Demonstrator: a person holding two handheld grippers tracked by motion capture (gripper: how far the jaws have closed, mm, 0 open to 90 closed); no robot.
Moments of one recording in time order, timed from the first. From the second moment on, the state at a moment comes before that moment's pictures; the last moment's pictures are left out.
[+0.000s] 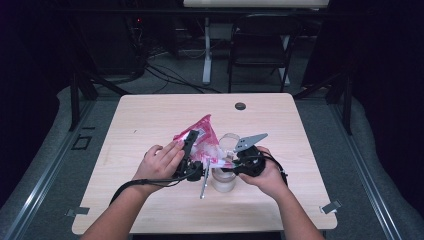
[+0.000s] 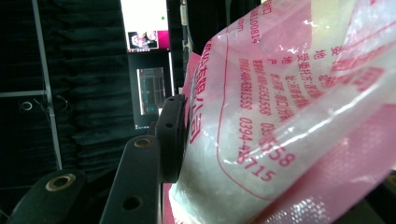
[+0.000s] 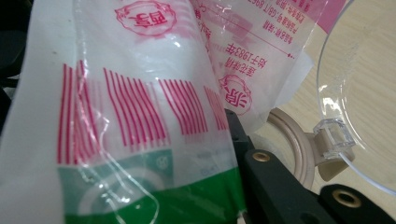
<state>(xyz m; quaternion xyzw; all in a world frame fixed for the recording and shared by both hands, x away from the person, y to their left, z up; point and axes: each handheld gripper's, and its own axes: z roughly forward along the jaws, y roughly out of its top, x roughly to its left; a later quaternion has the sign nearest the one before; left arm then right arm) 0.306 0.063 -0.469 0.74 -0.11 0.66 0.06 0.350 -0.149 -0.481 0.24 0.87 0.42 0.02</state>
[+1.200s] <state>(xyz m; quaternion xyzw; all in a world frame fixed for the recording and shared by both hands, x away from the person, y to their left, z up) 0.307 0.062 -0.465 0.75 -0.14 0.65 0.03 0.351 -0.147 -0.484 0.24 0.88 0.41 0.03</state>
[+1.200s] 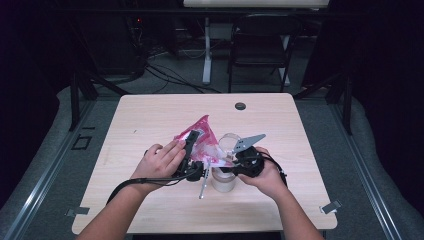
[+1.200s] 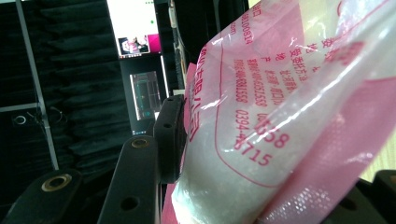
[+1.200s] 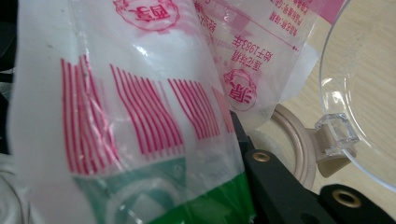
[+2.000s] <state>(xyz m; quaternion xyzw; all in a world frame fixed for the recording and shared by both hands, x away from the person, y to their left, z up) 0.305 0.066 -0.465 0.77 -0.16 0.62 0.00 0.351 -0.144 -0.487 0.25 0.88 0.40 0.03</state>
